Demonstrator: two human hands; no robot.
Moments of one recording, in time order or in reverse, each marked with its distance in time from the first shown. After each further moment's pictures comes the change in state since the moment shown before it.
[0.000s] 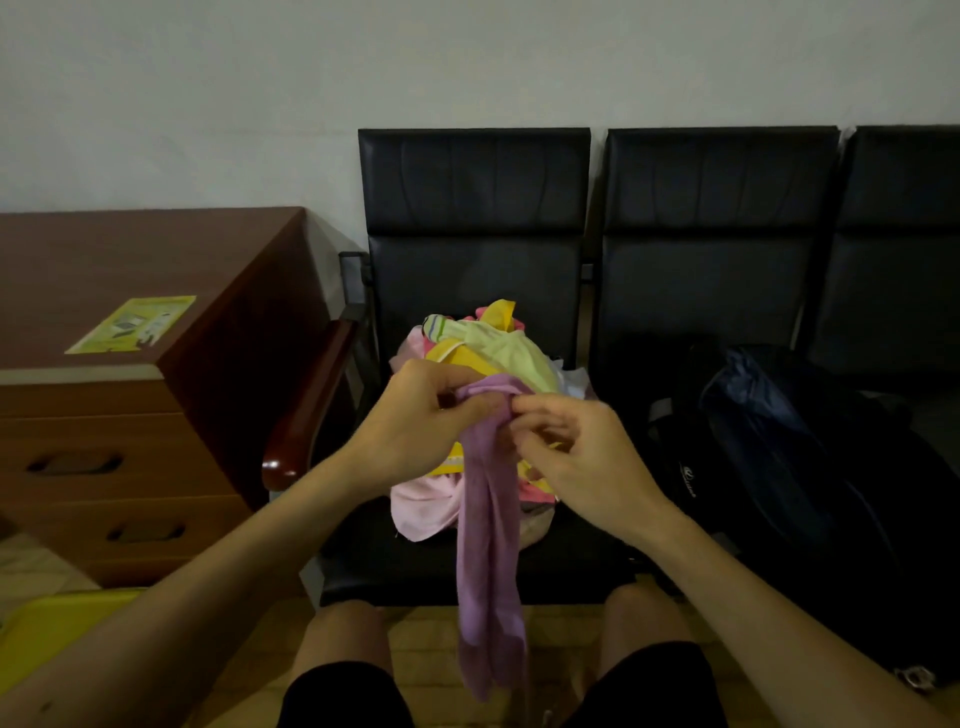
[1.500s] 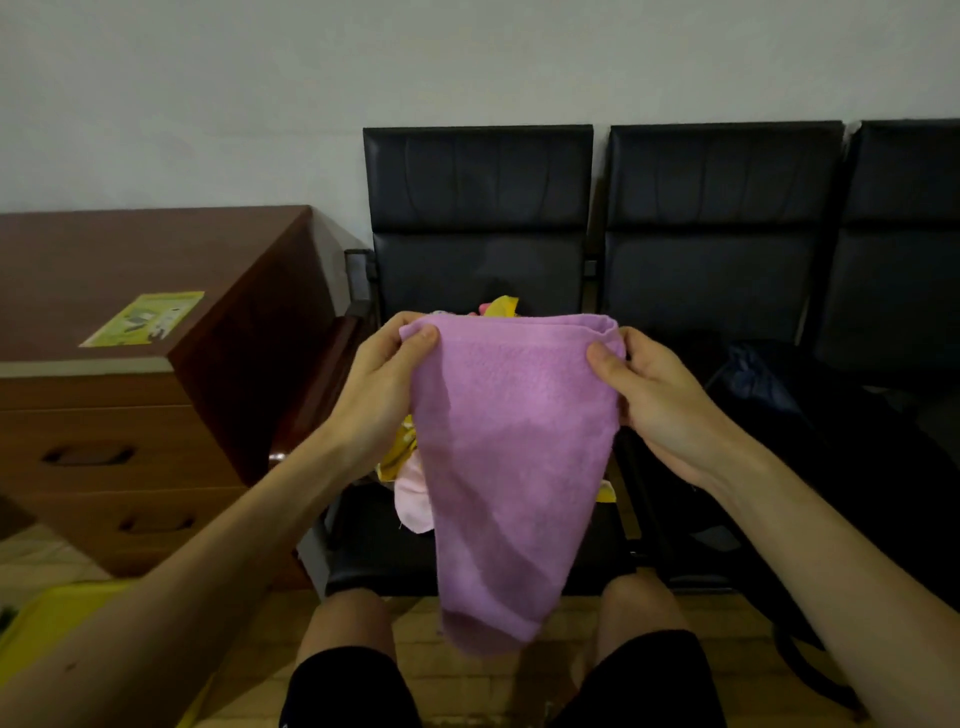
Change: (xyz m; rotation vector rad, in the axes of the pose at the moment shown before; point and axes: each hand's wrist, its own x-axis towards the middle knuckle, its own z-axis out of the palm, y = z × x) left_hand -0.004 0.005 -0.006 -0.414 0.256 -0.226; right_hand 0.015 -0.006 -0.056 0.196 0.042 0.243
